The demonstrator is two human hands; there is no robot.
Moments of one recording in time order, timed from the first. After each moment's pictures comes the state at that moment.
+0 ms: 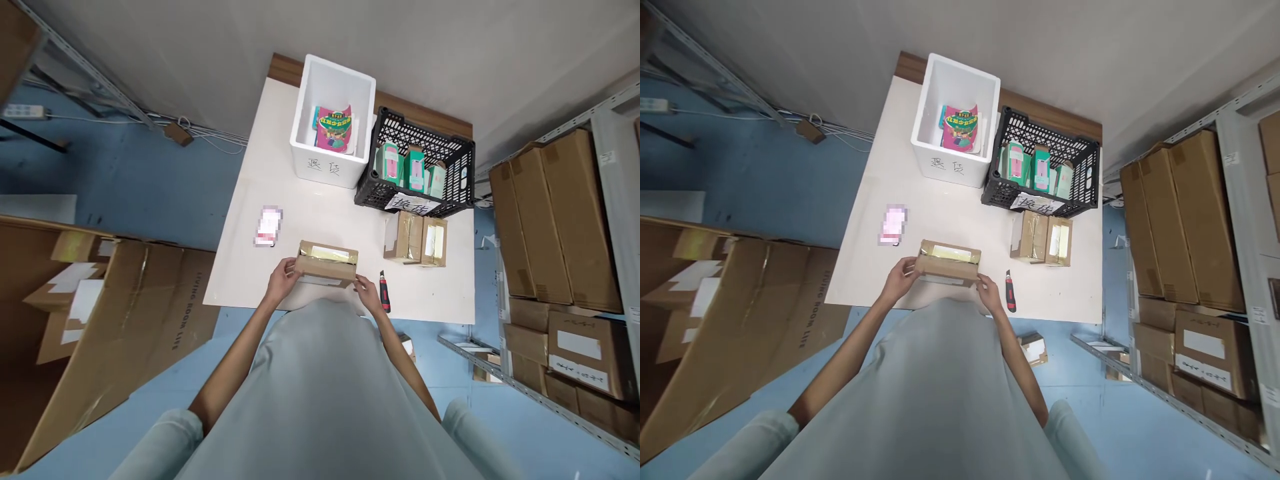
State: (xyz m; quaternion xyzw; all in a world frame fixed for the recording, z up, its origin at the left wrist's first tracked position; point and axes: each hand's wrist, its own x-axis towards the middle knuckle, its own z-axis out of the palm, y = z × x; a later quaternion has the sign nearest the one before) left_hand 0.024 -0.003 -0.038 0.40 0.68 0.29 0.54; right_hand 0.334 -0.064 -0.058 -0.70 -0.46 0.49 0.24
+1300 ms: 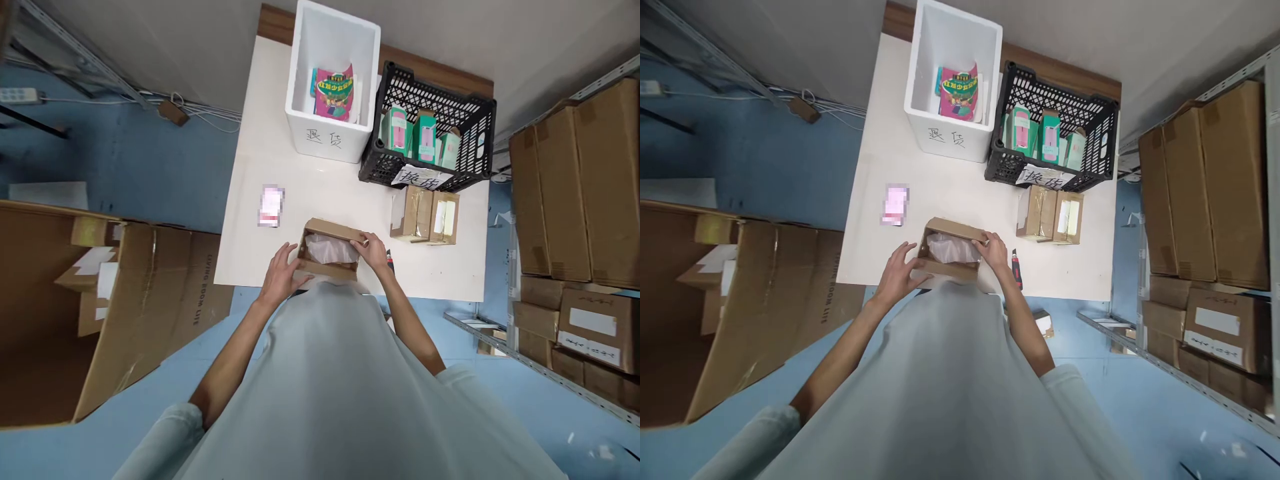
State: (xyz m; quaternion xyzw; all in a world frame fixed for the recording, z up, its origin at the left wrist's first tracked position) left_hand -0.004 -0.052 -0.018 0.77 0.55 0.15 0.29; right_hand 0.334 0.006 -0.035 -0.73 -0.60 0.32 0.09
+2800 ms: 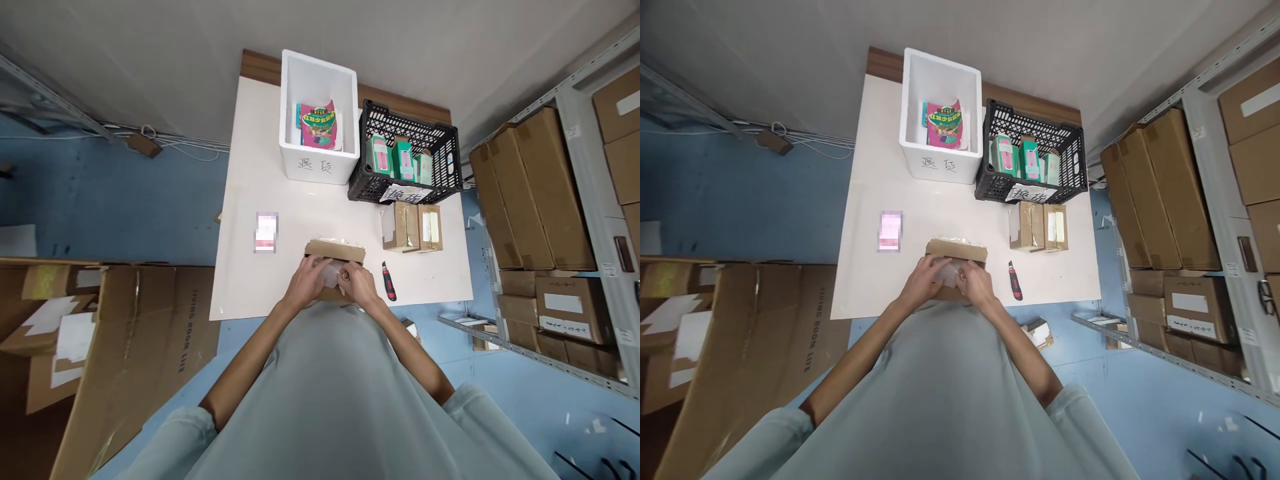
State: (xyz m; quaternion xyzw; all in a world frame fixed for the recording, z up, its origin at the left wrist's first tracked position) left_hand 0.035 0.000 -0.013 0.80 0.45 0.20 0.35; right_hand 0.239 -0.027 0.066 -0.71 -0.65 0.28 -0.02
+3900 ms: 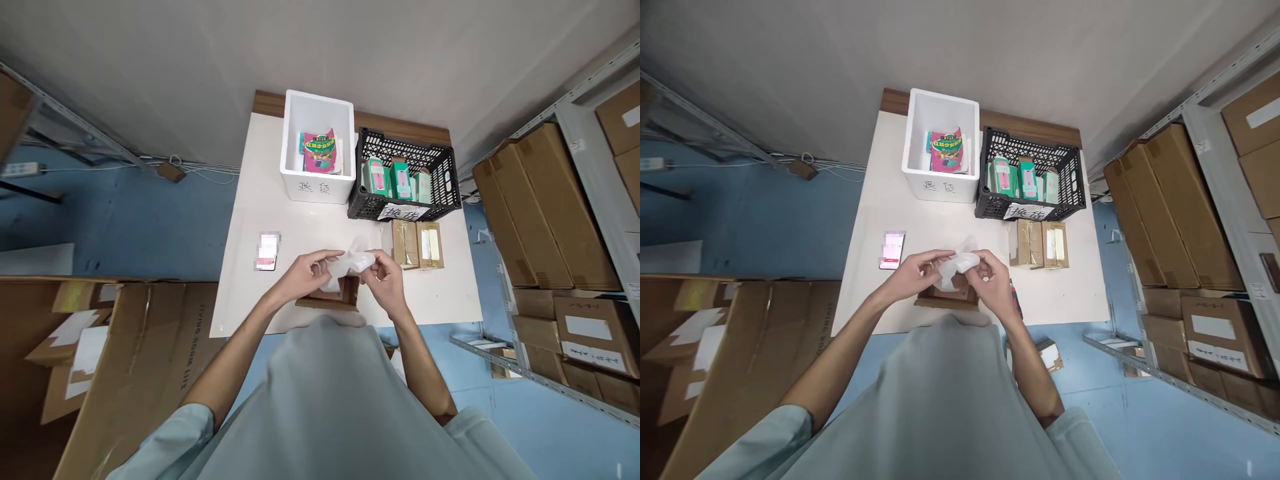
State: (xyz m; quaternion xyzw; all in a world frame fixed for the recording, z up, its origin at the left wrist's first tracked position) left_hand 0.059 0.078 0.137 0.65 0.40 0.27 0.59; right_hand 0.284 0.010 0.166 -0.60 -0.51 0.42 0.45
